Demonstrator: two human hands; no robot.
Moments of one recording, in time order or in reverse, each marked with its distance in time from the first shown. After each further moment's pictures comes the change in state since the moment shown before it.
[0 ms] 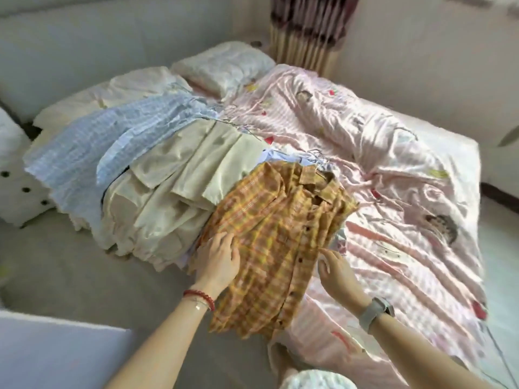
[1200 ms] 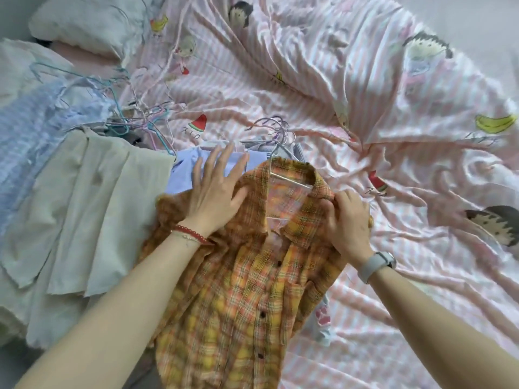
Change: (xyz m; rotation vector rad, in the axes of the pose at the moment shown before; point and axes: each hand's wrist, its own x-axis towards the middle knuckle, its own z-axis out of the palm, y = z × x) left_hand 0.386 0.198 0.136 0.344 -0.055 0.499; right_hand 0.338 0.191 -0.049 0.155 0.428 0.058
